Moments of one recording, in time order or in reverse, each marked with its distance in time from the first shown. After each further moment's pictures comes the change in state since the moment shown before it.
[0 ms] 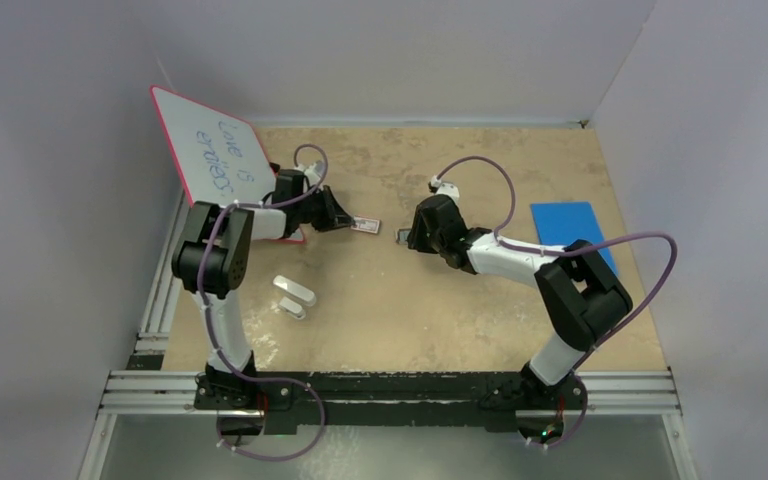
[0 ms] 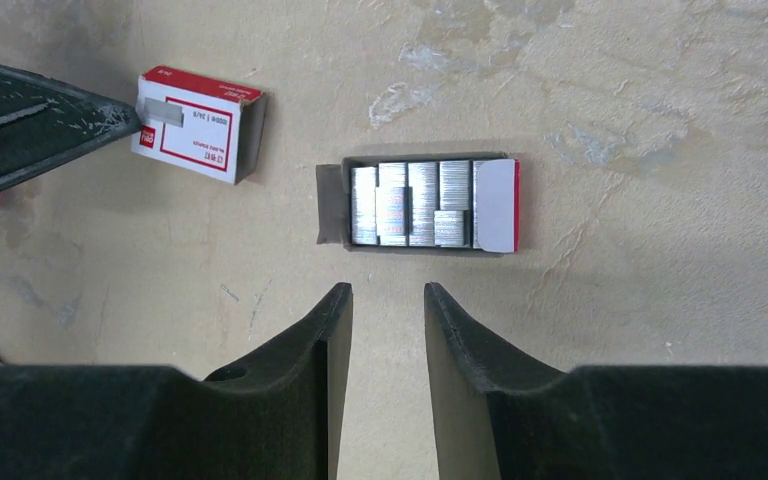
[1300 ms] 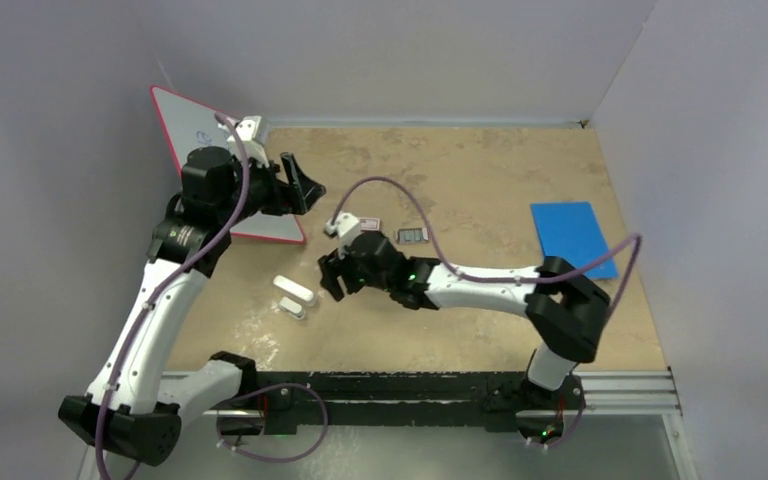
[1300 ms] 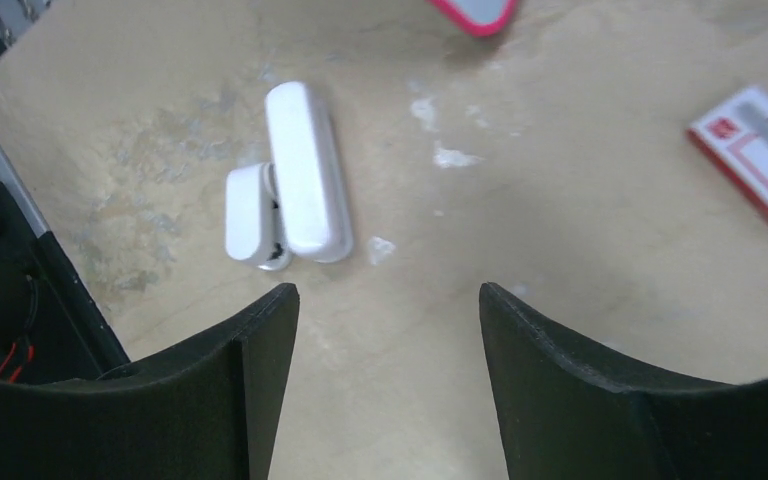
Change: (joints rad) left arm -0.051 -0.922 0.200 -0.779 -0.262 0.223; right arm 0.406 -0.042 0.097 0.116 -0.145 -0.364
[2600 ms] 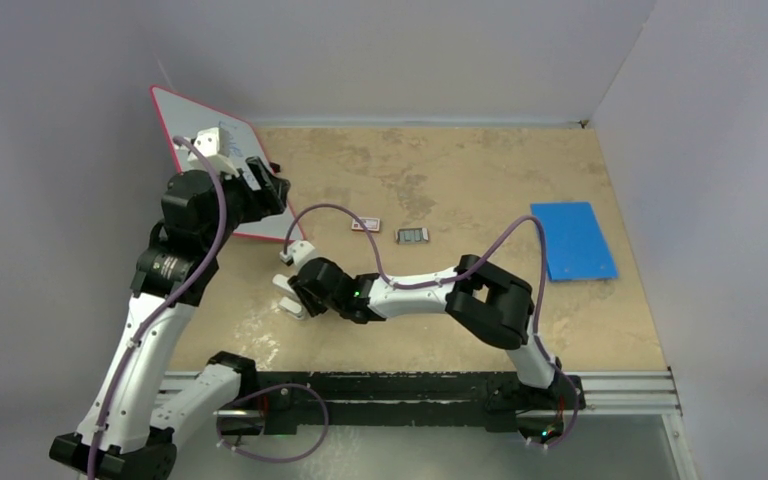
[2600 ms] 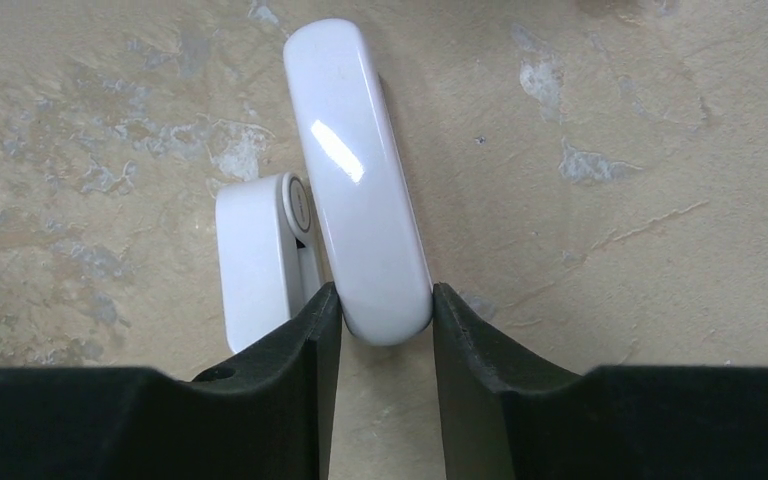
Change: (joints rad) left arm 0.000 -0.187 -0.070 -0.024 -0.391 -0.040; right arm 0.173 0.447 0.332 -0.090 0.180 0.027
